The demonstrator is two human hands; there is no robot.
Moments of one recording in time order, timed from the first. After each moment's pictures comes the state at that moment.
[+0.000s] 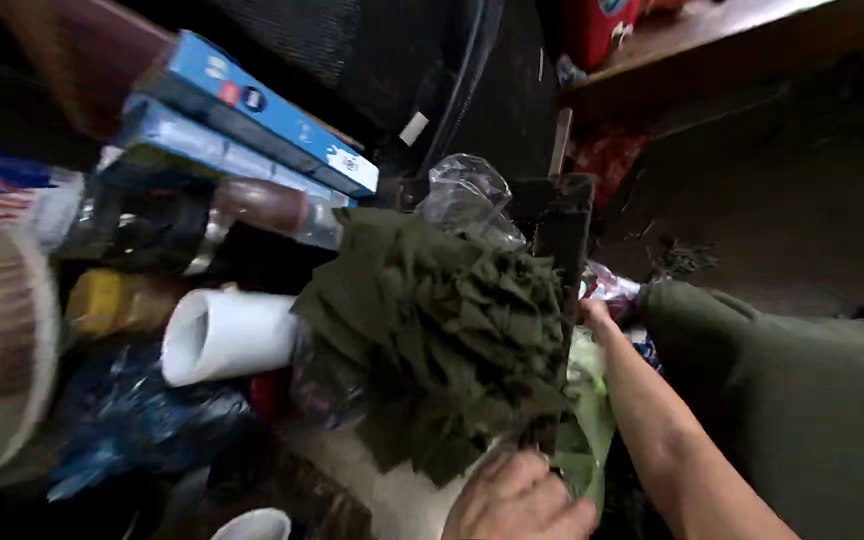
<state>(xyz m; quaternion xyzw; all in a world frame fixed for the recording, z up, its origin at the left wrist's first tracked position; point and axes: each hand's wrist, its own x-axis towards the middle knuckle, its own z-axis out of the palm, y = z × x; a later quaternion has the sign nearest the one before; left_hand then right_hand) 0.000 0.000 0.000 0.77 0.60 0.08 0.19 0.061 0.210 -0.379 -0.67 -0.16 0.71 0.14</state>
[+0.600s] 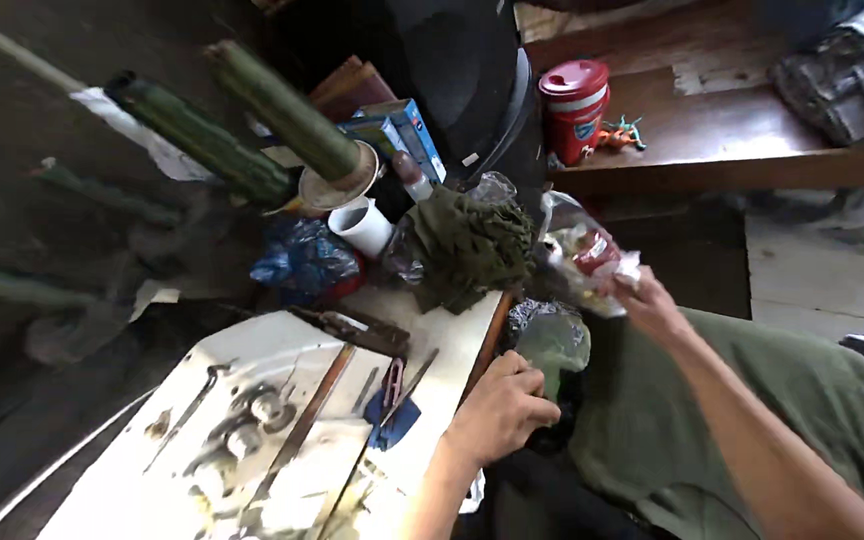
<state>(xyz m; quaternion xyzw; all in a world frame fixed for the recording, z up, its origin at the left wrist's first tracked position) 0.044 -0.081 0.009 0.84 0.49 0.18 0.14 0.273 0.127 -0.059 -0.35 -0.73 0.44 0.39</state>
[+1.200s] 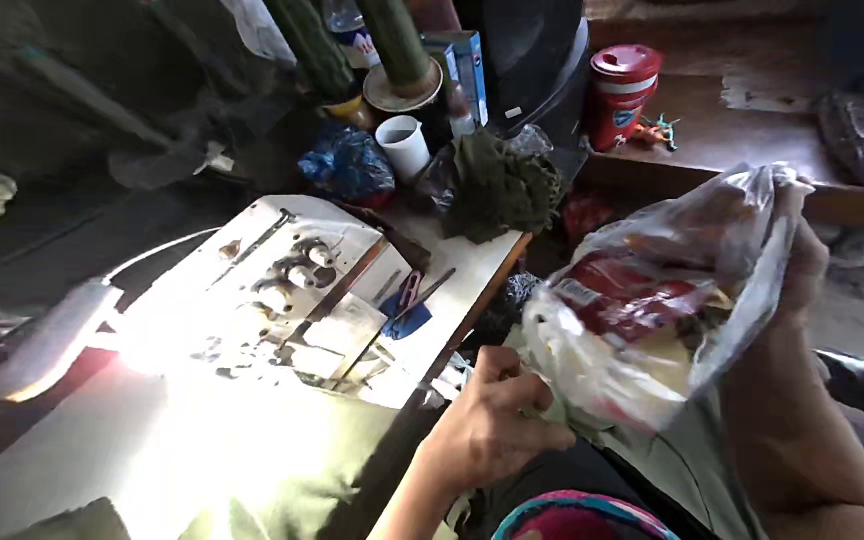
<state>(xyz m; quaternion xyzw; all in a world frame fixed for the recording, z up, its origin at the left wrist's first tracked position) 0.105 -0.201 0.060 0.76 0.51 0.40 0.06 0.297 0.036 0.110 -0.11 -0.44 0.71 0.53</state>
